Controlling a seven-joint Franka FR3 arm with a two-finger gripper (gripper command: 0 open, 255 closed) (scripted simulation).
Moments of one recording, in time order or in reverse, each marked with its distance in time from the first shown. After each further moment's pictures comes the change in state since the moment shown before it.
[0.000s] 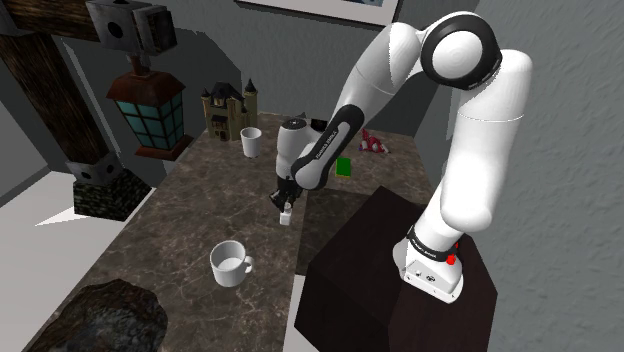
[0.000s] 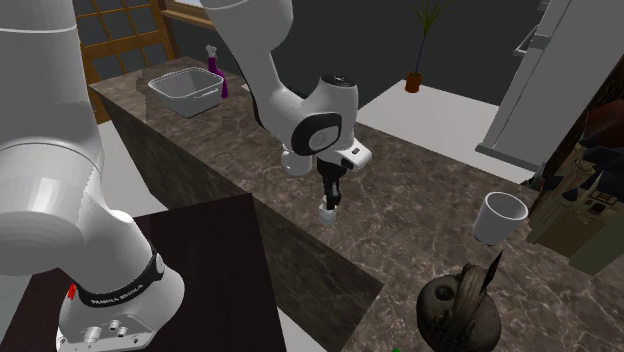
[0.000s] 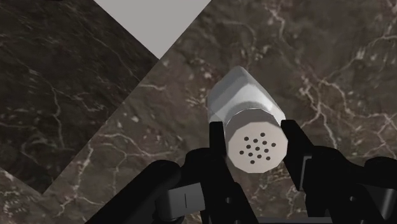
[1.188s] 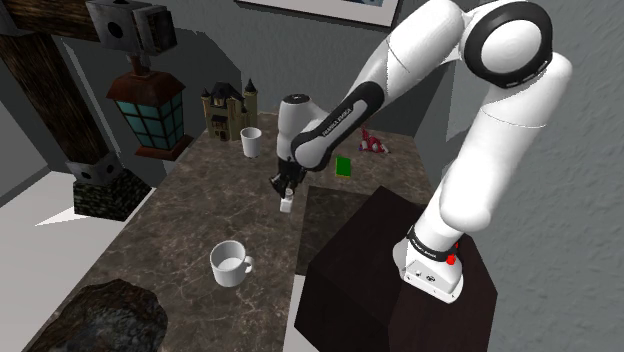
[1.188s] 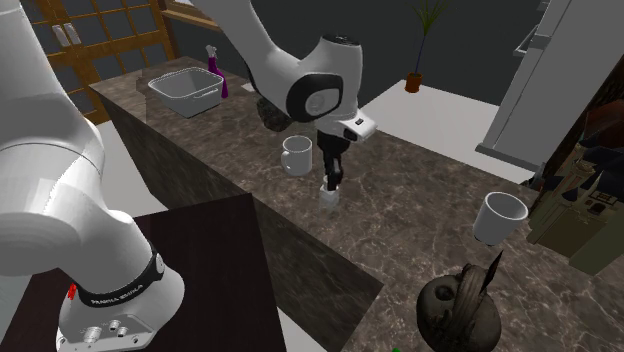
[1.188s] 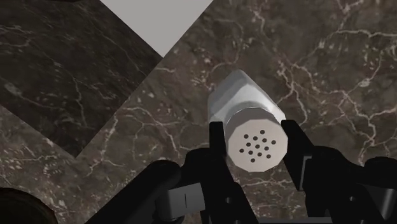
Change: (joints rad) arm -0.024 -0.199 0.038 -0.011 0.075 -0.185 -0.051
